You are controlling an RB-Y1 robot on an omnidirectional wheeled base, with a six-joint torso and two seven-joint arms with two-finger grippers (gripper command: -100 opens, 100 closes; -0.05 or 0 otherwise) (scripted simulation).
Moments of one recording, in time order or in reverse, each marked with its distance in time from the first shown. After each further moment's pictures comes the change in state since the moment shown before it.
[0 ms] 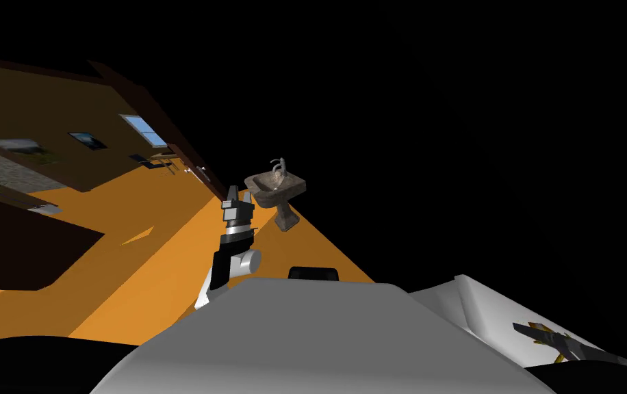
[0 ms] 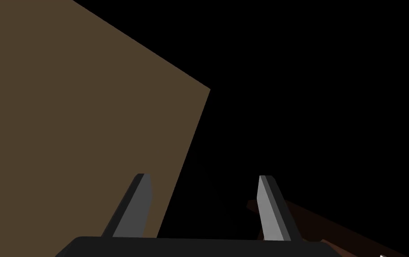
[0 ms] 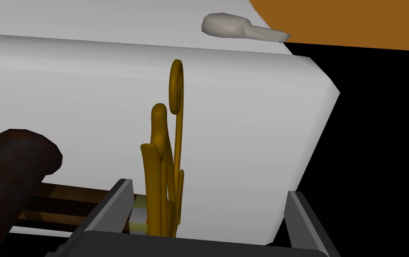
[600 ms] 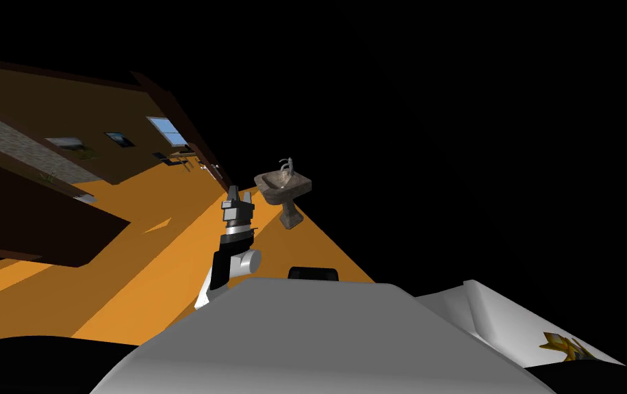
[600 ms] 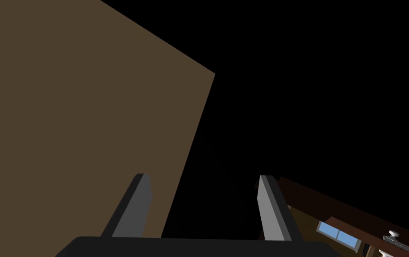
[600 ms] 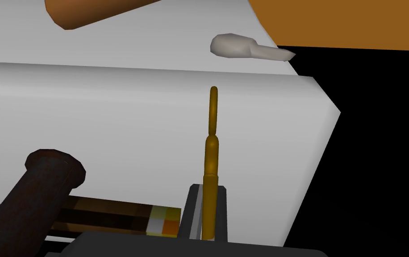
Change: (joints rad) left arm 0.000 0.000 0.000 0.000 0.000 0.000 0.000; right arm 0.018 0.058 -0.023 0.096 0.066 -0.034 -0.087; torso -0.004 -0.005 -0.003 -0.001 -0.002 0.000
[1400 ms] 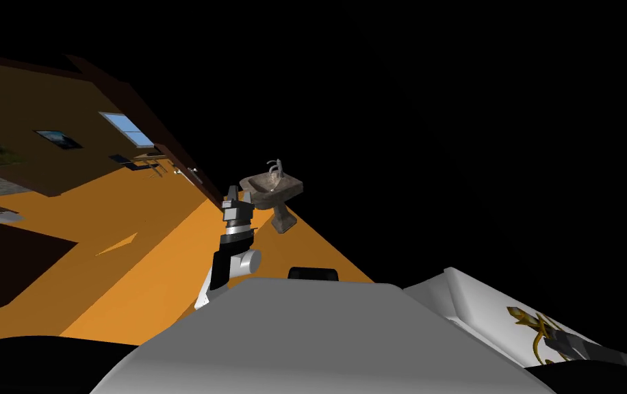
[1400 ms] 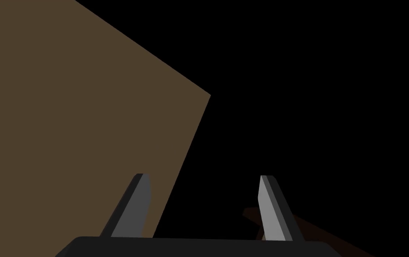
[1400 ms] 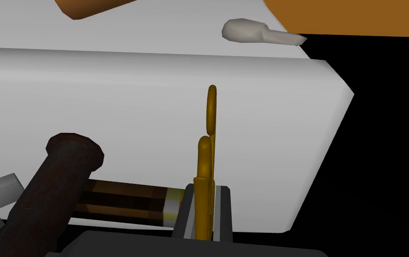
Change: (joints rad) left arm 0.000 0.000 0.000 0.000 0.000 0.000 0.000; right arm 0.000 -0.092 0.022 -0.118 -0.100 0.052 0.095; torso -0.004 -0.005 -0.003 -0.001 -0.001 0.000
